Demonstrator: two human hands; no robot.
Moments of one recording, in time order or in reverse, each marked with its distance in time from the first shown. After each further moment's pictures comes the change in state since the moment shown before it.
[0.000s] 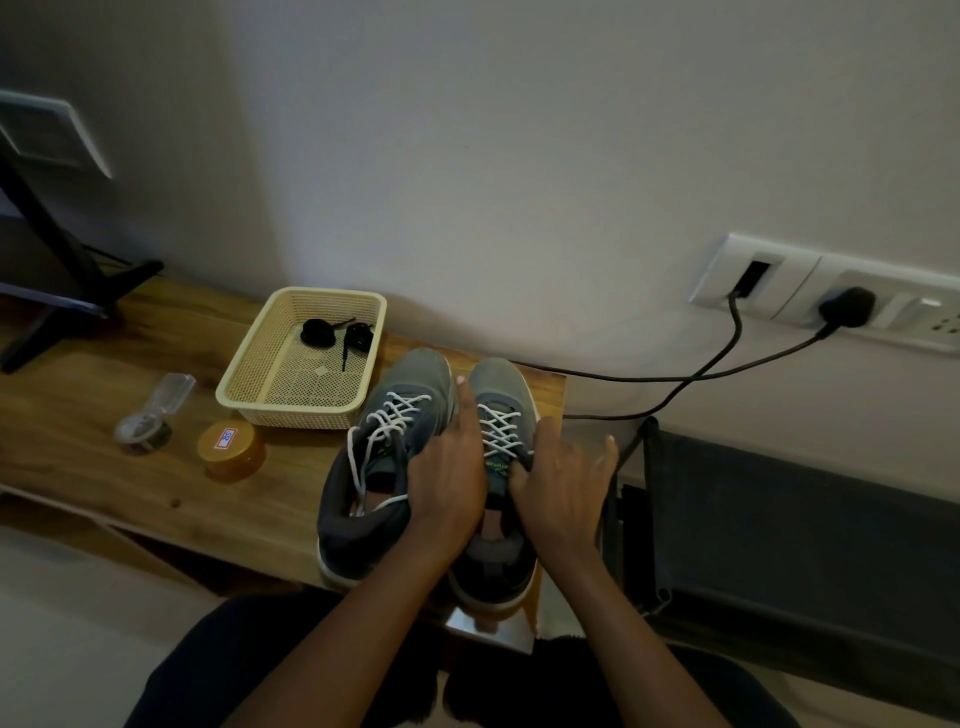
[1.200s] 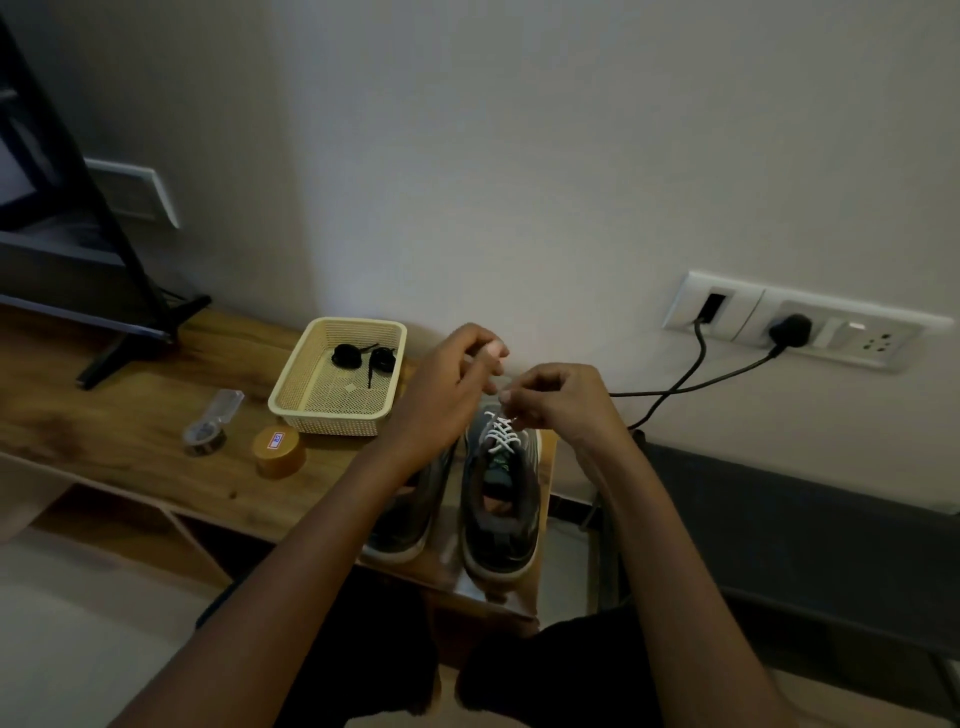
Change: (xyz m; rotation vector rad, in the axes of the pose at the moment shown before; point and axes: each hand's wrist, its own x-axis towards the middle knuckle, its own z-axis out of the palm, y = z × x) left_hand -0.020 0.004 -0.132 -0.860 0.103 0.299; right_hand 0.019 -0.040 -0.141 1.030 -0.412 0.149
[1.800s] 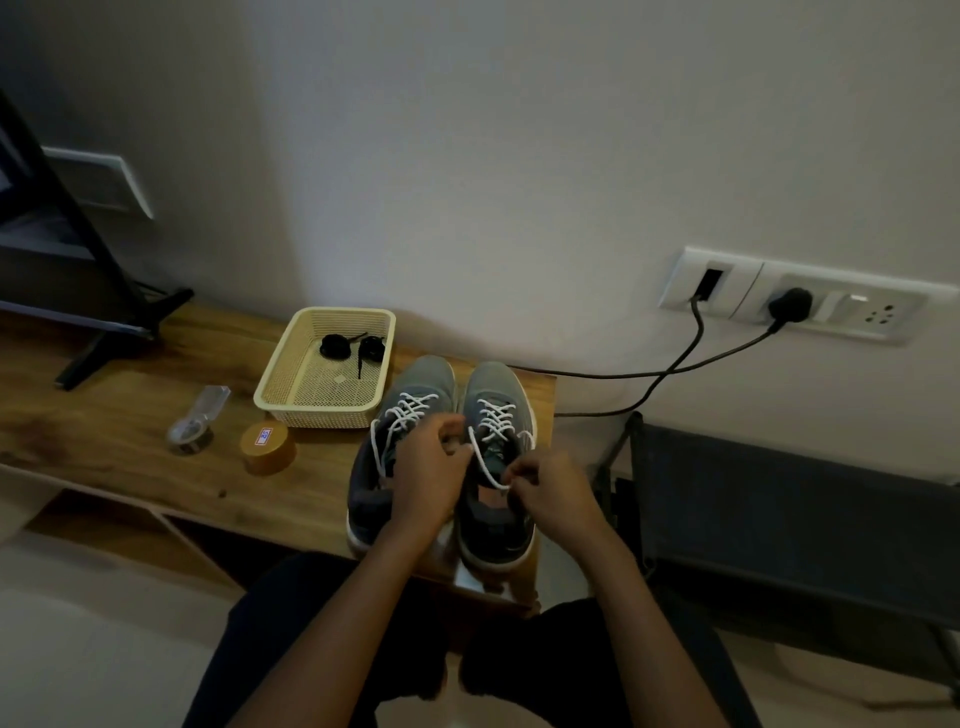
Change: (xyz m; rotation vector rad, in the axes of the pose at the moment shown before) left_hand -0.042 -0.071 0.046 0.149 0.153 -0.368; right_hand -0.015 0.096 0.016 -0.635 -0.030 -0.009
